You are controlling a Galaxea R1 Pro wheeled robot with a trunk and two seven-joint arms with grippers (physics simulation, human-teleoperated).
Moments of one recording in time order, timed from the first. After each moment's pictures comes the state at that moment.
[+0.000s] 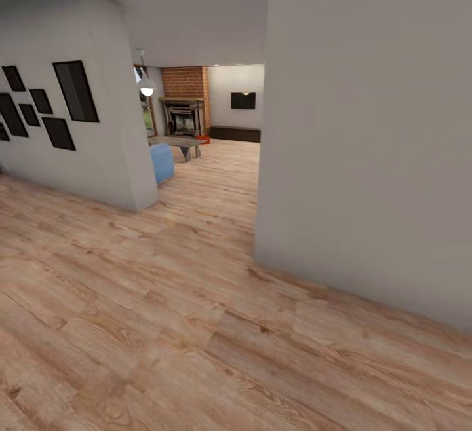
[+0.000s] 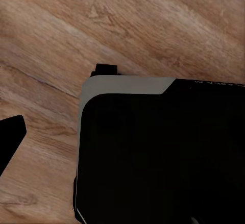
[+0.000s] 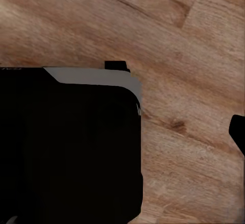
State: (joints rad) left arm -0.20 0.01 -0.01 0.00 0.11 -0.05 -0.04; right arm -0.18 0.04 0.54 0.03 -0.52 -0.12 -0.13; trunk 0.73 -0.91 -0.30
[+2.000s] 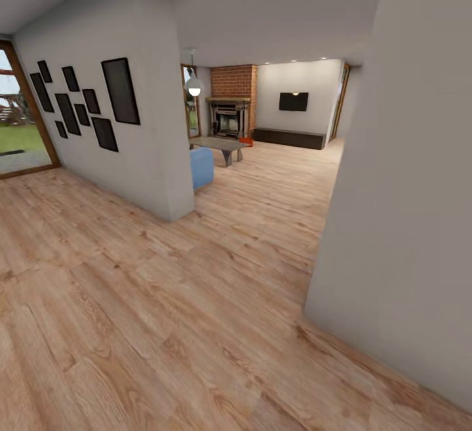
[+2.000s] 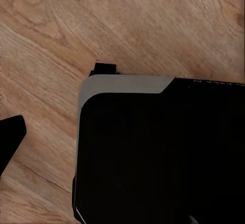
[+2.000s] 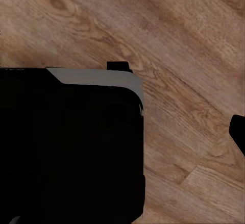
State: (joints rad) left arm -0.20 0.01 -0.01 0.00 0.11 -0.05 -0.04; right arm -0.18 0.05 0.54 0.02 -0.52 -0.12 -0.13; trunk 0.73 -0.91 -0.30
